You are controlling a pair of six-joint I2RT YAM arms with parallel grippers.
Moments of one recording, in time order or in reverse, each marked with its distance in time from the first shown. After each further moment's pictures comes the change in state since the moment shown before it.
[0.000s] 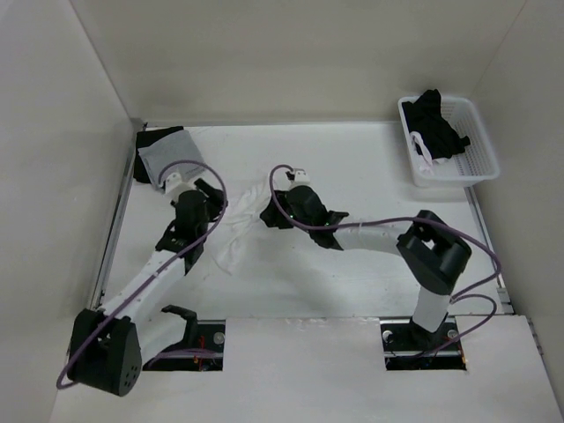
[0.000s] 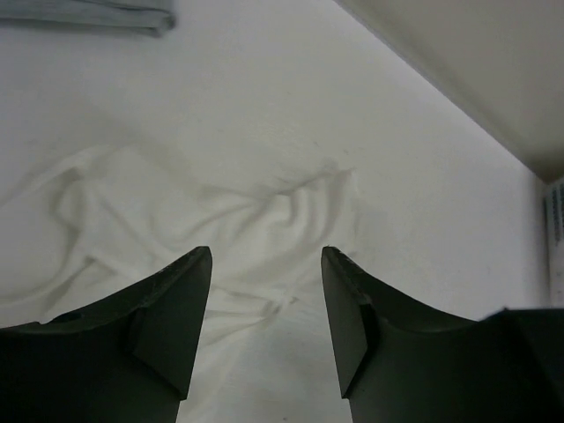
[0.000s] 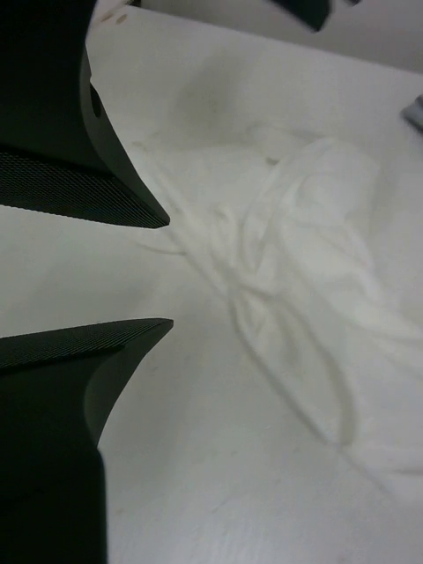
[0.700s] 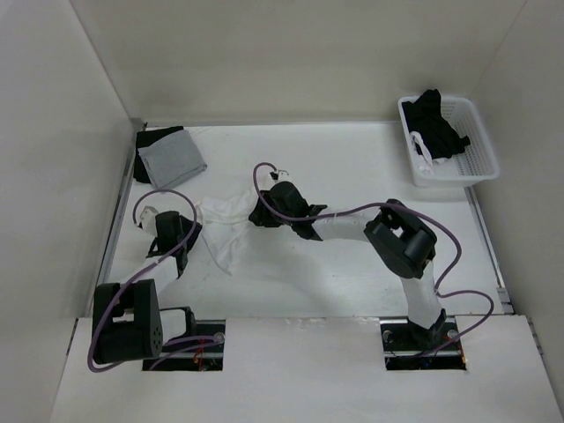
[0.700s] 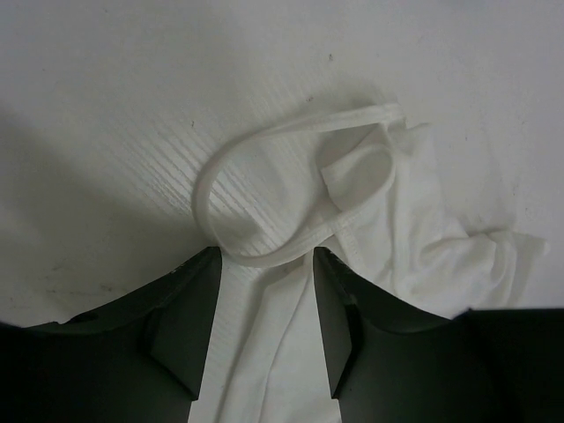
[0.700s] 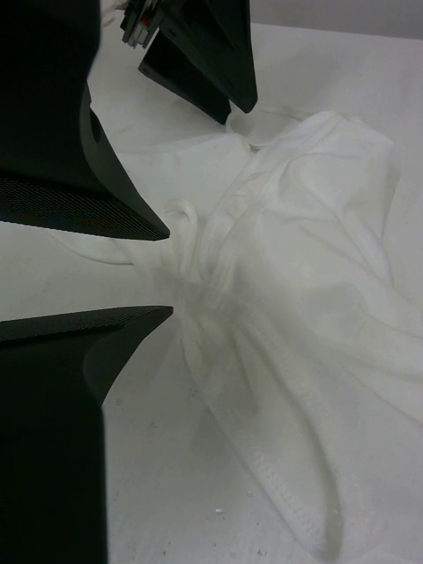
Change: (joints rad) left arm 0.412 0.135 -0.267 0.104 0.221 -0.212; right arm -0.008 0.268 0.248 -0.042 -0.095 0.057
